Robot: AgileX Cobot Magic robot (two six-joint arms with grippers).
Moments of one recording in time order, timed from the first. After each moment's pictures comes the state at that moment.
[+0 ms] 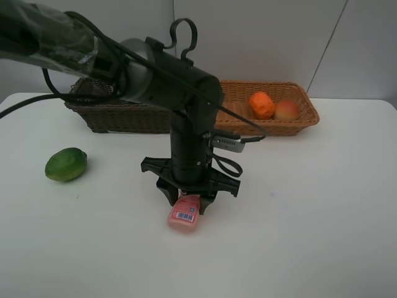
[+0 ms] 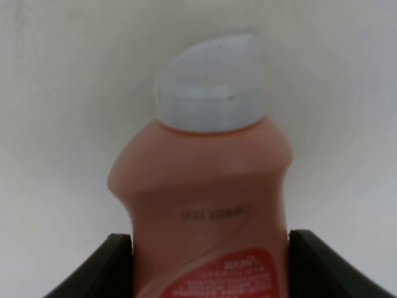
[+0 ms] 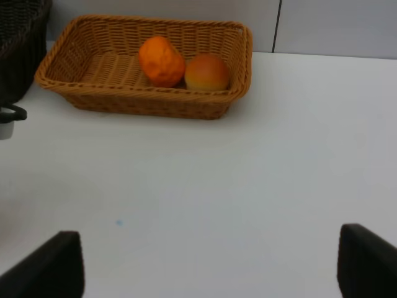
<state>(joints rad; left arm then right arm) -0.87 2.14 -1.42 -0.01 0.92 -0.59 0.12 0.00 -0.52 -0.06 1.06 0.03</state>
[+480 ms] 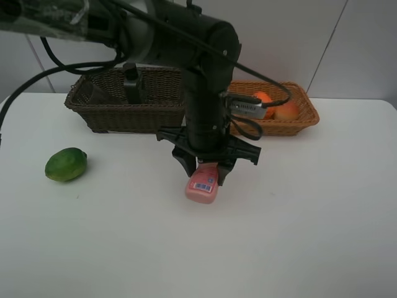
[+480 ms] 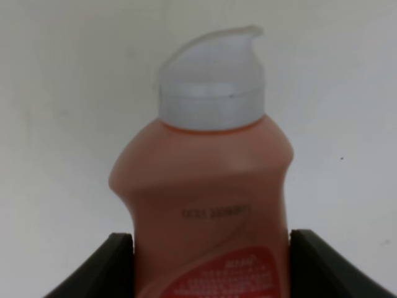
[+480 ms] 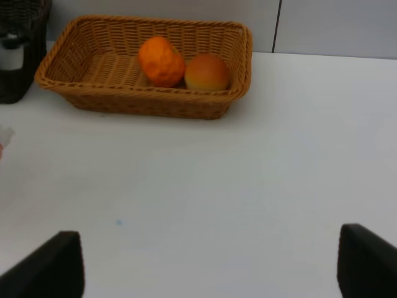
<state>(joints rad) -0.87 2.12 -1.63 0.00 1.04 -0.53 0.12 0.00 -0.52 -0.06 1.06 0.03</state>
